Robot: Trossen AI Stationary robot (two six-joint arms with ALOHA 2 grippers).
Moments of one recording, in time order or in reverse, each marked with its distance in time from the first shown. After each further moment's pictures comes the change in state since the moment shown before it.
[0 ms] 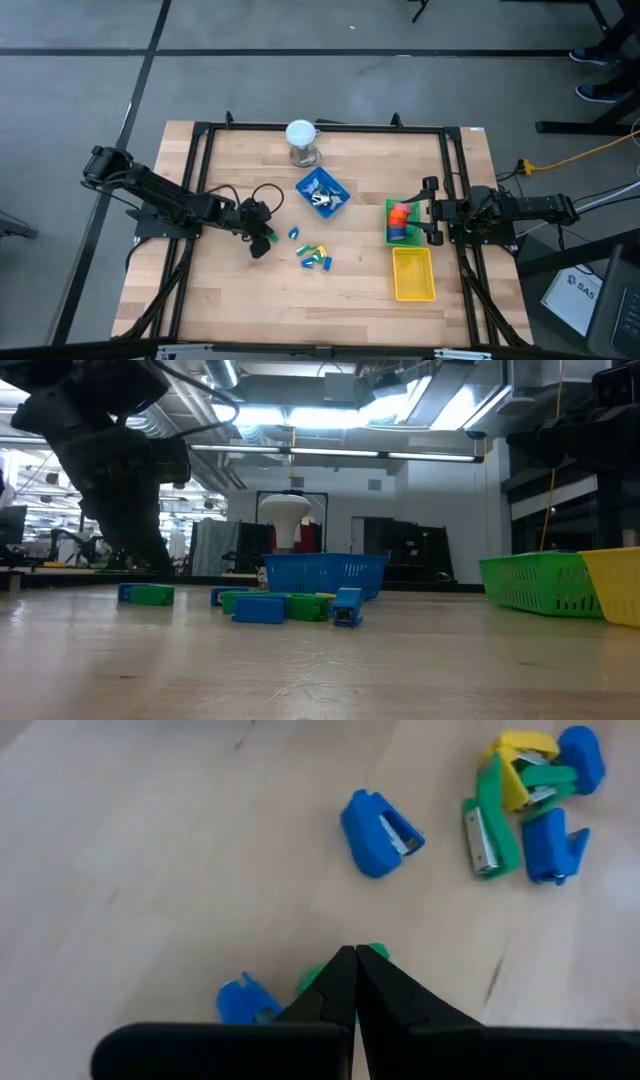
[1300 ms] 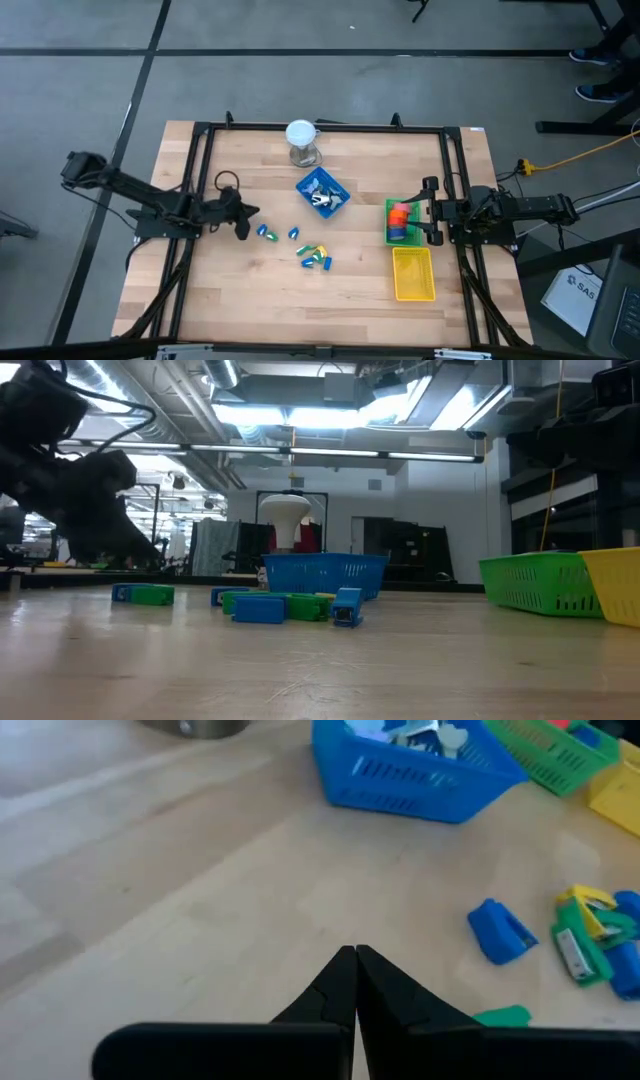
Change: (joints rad) left arm -0.008 -0.510 -0.428 0.229 -0.341 -0.051; right arm 0.000 0.000 0.000 0.000 0.000 0.000
